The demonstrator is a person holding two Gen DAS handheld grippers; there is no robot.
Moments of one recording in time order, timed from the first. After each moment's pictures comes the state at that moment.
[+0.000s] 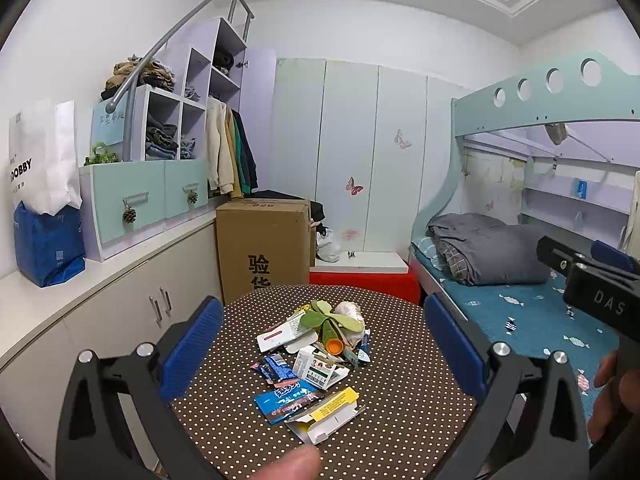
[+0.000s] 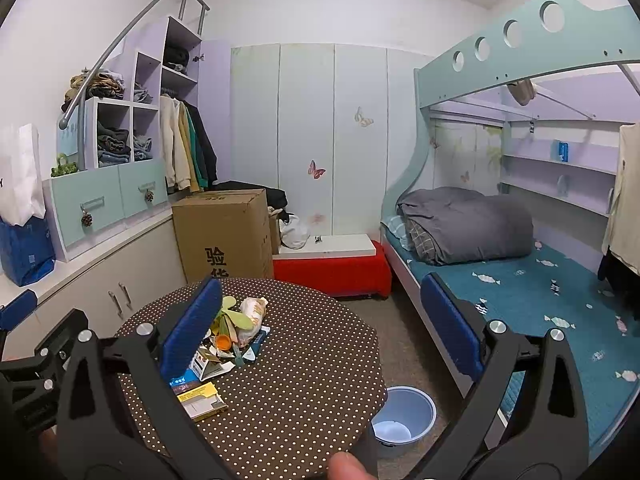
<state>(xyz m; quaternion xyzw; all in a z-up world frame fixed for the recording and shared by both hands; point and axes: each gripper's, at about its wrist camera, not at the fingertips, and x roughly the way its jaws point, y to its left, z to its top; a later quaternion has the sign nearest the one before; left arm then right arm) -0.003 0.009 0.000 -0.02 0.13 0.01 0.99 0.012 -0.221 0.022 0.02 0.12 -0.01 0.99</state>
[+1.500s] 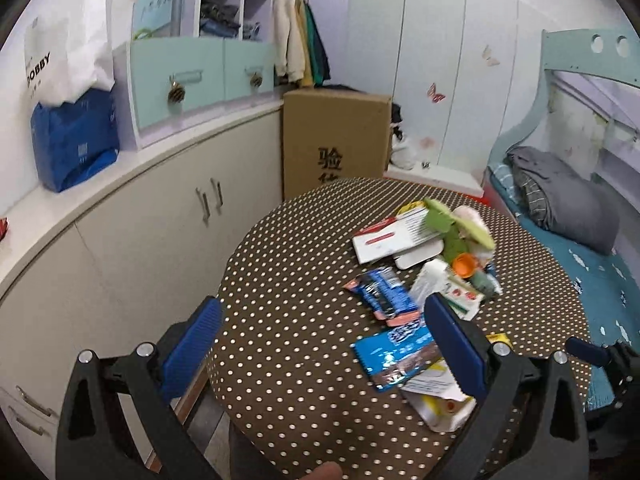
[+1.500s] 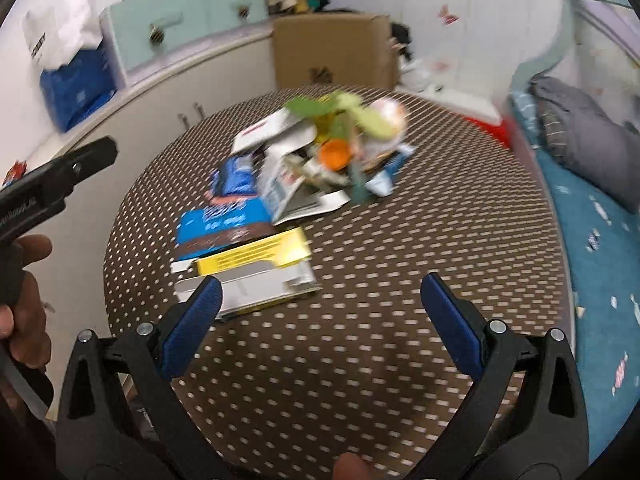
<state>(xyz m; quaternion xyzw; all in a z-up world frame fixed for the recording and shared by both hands) 0.106 0.112 -0.116 -0.06 0.31 0.12 0.94 0.136 -0.103 -0.156 -0.05 0.40 0.21 0.89</state>
